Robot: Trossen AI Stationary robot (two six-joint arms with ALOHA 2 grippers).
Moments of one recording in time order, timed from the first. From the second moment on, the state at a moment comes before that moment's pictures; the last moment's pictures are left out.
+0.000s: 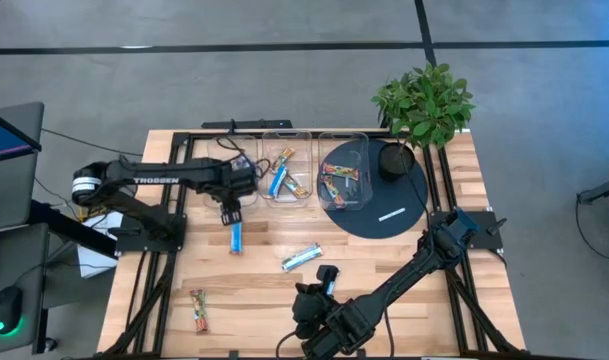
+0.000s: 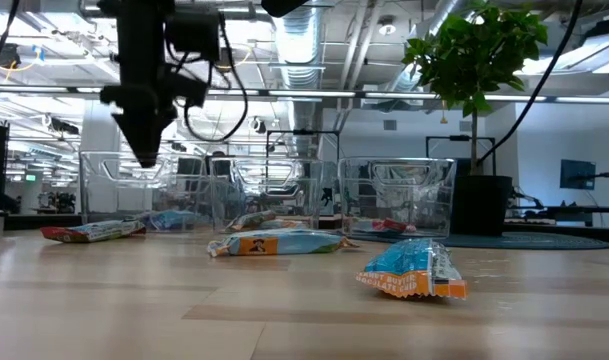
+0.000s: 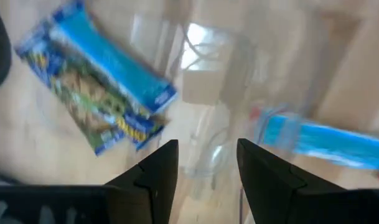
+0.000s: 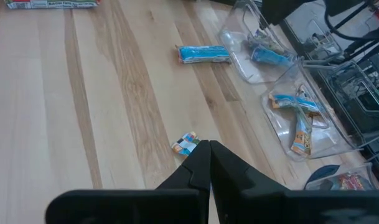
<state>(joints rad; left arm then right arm) 0.22 1.37 0.97 -1.06 -0.19 -0.03 0.66 2.31 2.11 -1.07 0.91 0.62</state>
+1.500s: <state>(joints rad) -0.33 1.36 1.31 -0.63 -0.17 0.02 0.65 2.31 2.11 -1.07 0.91 0.62</state>
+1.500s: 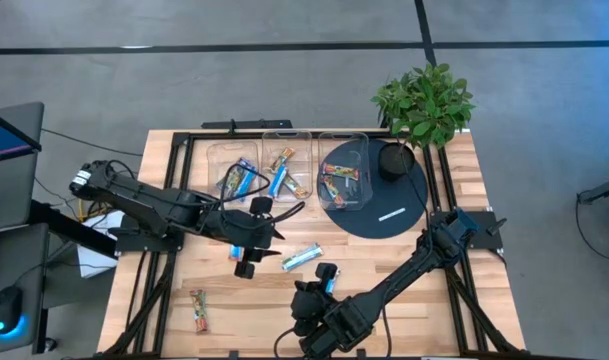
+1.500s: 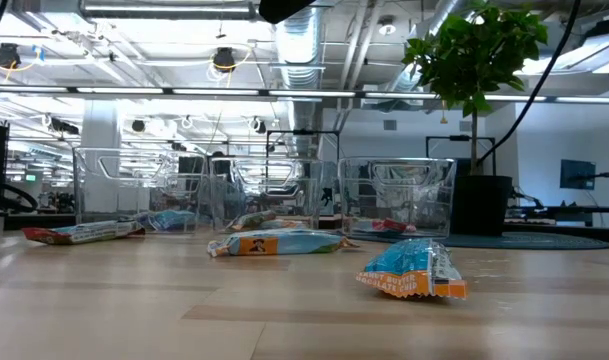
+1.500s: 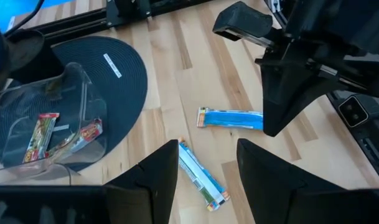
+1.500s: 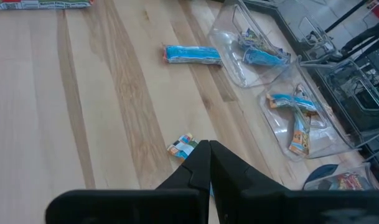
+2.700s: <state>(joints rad) -0.33 1.37 1.31 -0.64 -0.19 0.04 0.65 2.31 2.11 -1.07 0.78 0.62</state>
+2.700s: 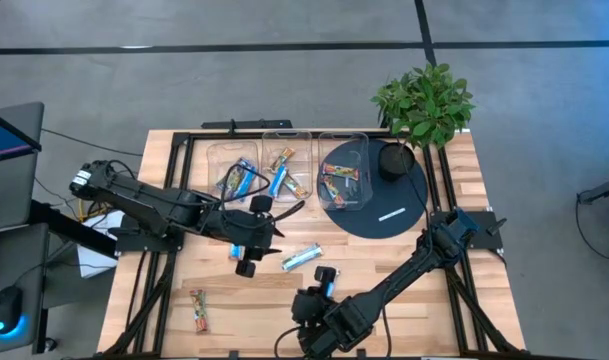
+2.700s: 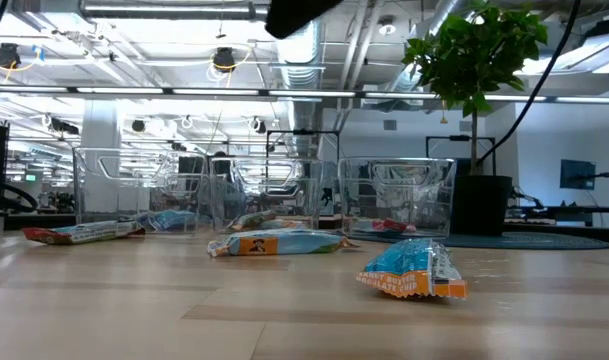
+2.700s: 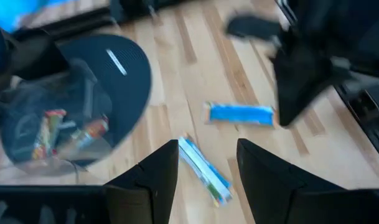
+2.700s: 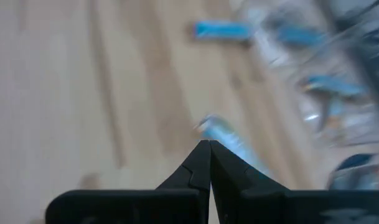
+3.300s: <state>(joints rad) -0.30 1.39 1.31 -0.44 -0.22 0.10 0.61 2.31 2.11 -1.09 0.47 0.62</state>
